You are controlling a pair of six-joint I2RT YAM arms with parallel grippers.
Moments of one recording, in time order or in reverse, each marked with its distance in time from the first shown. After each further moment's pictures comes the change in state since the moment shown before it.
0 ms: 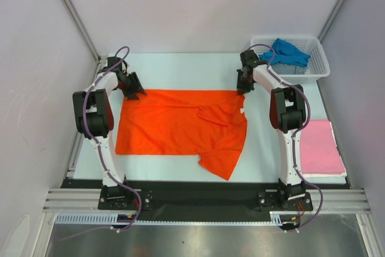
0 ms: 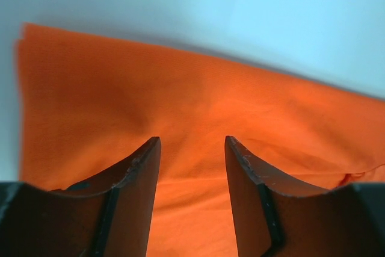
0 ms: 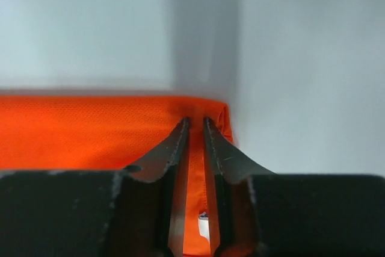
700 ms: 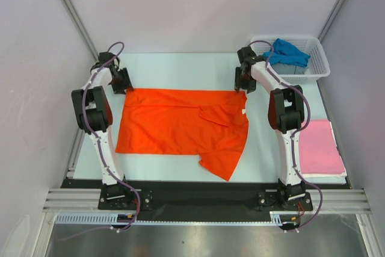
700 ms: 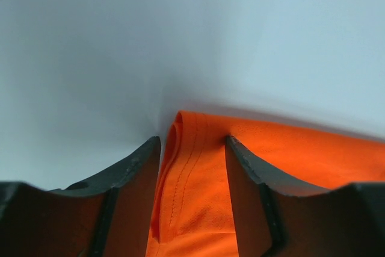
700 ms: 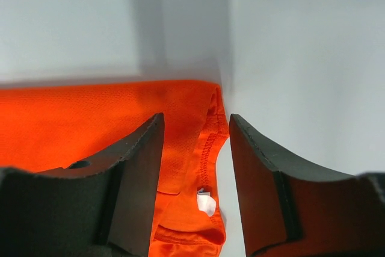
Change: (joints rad) left arm 0.068 0.142 0.212 -0.039 -0.163 0.181; right arm 0.034 0.002 0.087 -0.138 0.139 0.006
